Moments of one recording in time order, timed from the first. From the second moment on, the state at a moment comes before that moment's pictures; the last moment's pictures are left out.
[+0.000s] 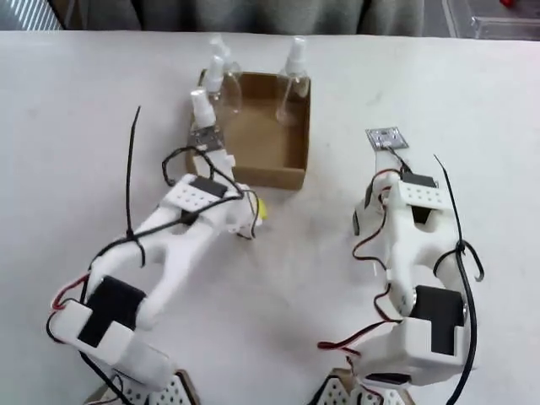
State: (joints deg) left arm 17.9 5.0 32.1 49.5 42.0; right arm 6.3 4.0 32.0 53.5 18.7
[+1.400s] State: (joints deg) left arm 21.2 2.6 28.0 58.2 25.0; right arm 6.3 4.0 32.0 53.5 18.7
